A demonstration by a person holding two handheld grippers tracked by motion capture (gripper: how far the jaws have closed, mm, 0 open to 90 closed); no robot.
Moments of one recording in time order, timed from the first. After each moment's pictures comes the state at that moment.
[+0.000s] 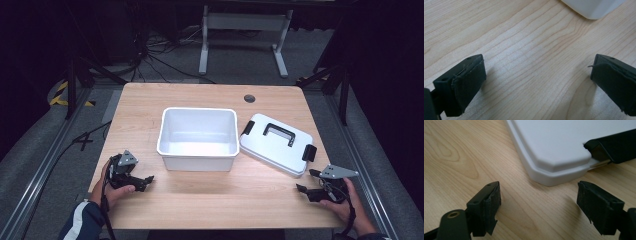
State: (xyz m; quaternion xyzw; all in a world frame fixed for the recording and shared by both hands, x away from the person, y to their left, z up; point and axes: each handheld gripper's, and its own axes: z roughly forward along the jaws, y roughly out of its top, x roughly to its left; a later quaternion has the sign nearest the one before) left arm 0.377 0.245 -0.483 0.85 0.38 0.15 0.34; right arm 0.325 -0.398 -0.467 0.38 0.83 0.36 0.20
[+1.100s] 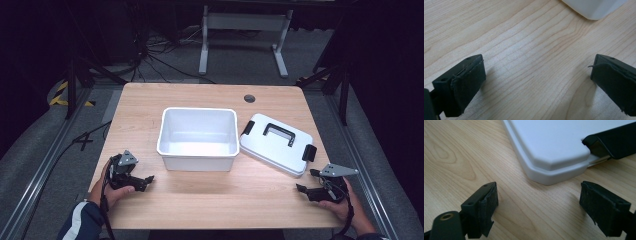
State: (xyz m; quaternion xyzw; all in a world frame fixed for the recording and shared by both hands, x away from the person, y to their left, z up) left arm 0.377 0.244 -0.483 0.85 0.38 0.15 0.34; right arm 0.328 -0.399 -0.468 0.40 0.82 0.35 0.19
